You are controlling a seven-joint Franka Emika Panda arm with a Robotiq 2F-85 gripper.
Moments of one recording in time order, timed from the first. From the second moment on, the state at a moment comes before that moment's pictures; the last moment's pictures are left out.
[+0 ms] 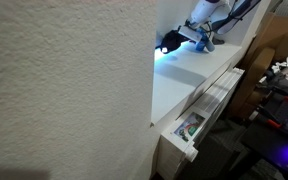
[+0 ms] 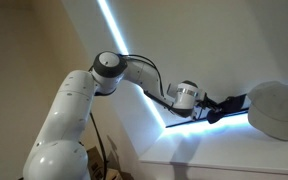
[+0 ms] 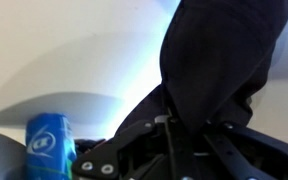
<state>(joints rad) 0.25 0.68 -0.38 -1.74 -1.10 3.03 2.09</state>
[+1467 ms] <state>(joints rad) 0.26 0.56 0.26 -1.92 -0.74 2.97 1.31</state>
